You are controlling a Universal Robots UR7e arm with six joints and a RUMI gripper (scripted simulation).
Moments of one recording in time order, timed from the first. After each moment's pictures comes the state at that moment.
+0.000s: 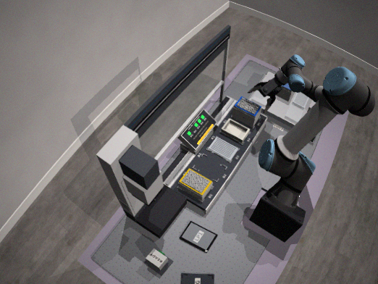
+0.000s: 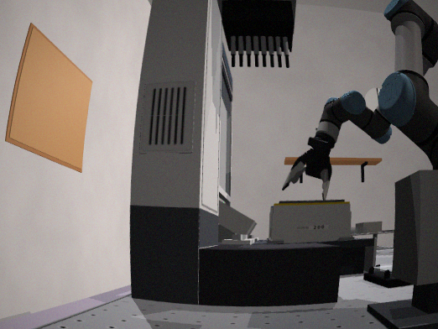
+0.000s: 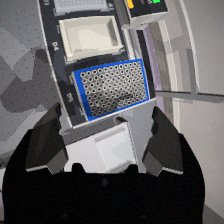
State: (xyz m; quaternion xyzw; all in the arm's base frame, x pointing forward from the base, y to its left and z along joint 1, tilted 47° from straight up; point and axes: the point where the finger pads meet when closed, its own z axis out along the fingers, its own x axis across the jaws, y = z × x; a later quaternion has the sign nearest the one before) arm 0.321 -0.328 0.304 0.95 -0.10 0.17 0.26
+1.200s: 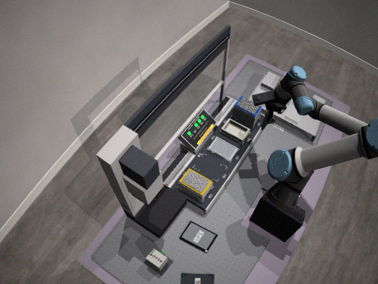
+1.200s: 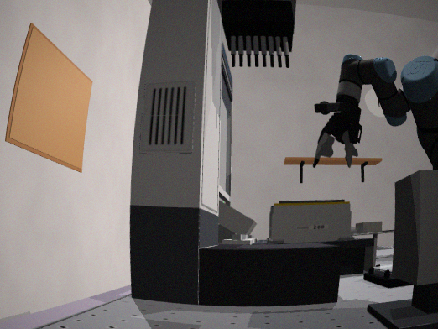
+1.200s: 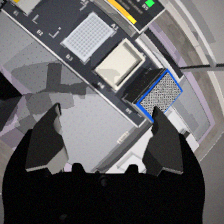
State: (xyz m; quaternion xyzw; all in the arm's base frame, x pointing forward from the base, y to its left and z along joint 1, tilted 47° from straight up) arm 0.273 -0.187 0.254 0.85 -0.38 0.23 0.30
